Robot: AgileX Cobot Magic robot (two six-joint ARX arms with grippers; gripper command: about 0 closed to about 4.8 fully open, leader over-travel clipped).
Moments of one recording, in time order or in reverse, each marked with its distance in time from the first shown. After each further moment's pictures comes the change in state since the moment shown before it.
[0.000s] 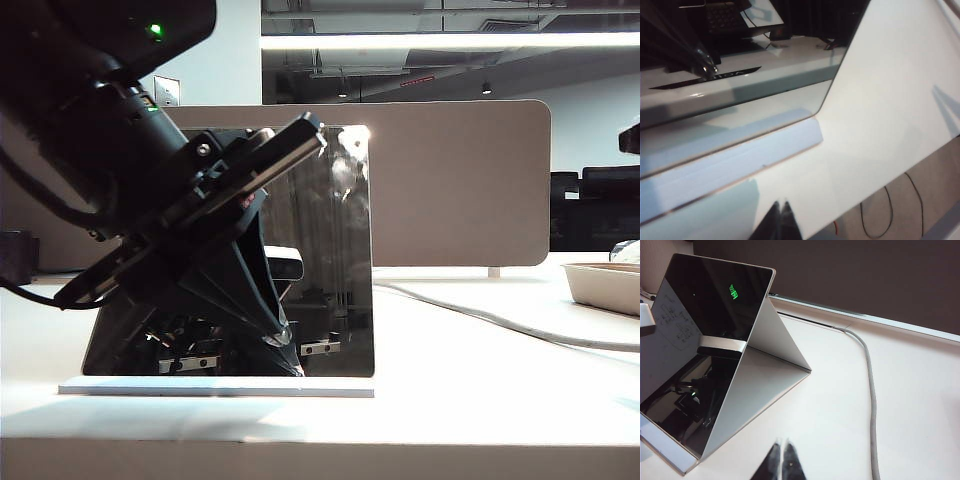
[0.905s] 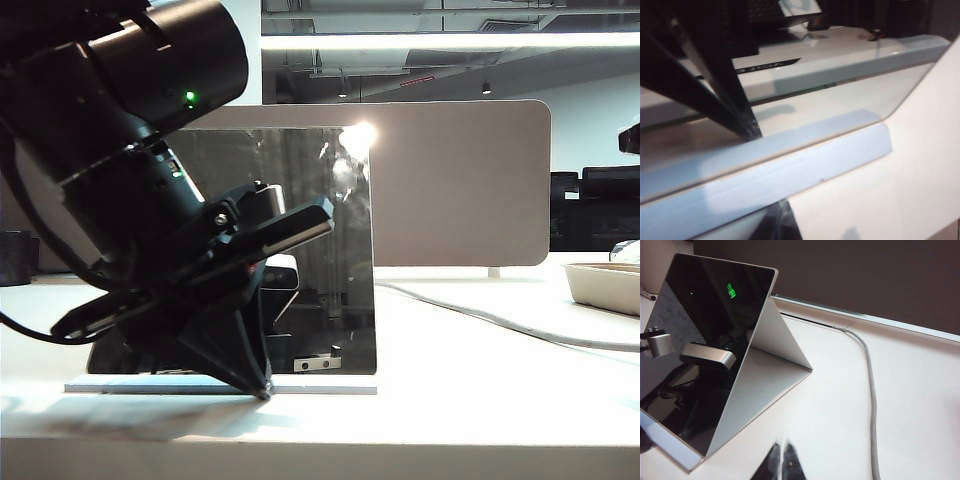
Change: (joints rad) left arm -0.003 0.126 0.025 -0.001 -0.106 0.001; right arm 0.000 0.000 0.000 0.000 0.000 0.000
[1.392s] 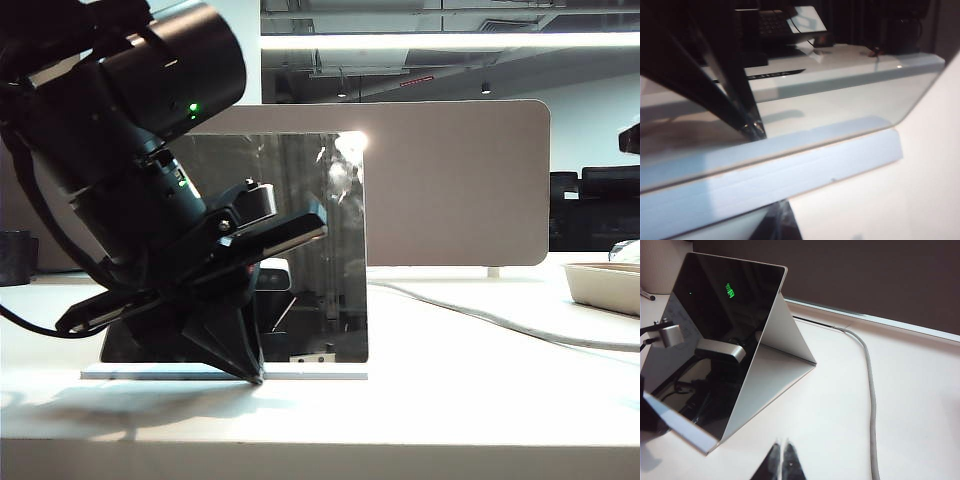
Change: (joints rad) left arm 0.043 0.025 0.008 0.050 -0.061 -0.002; right arm 0.000 0.000 0.000 0.000 0.000 0.000
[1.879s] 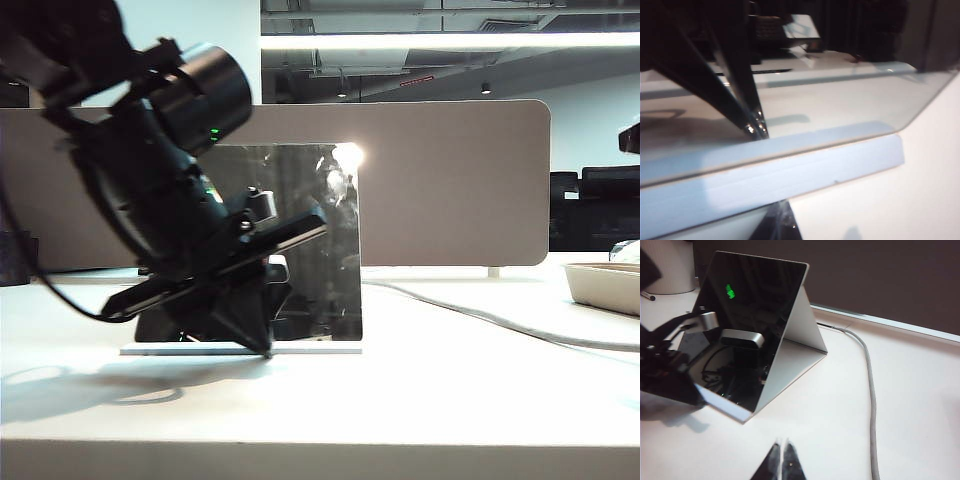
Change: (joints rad) left arm 0.124 0.148 0.166 -0.003 0.053 0.037; right arm 0.000 0.000 0.000 0.000 0.000 0.000
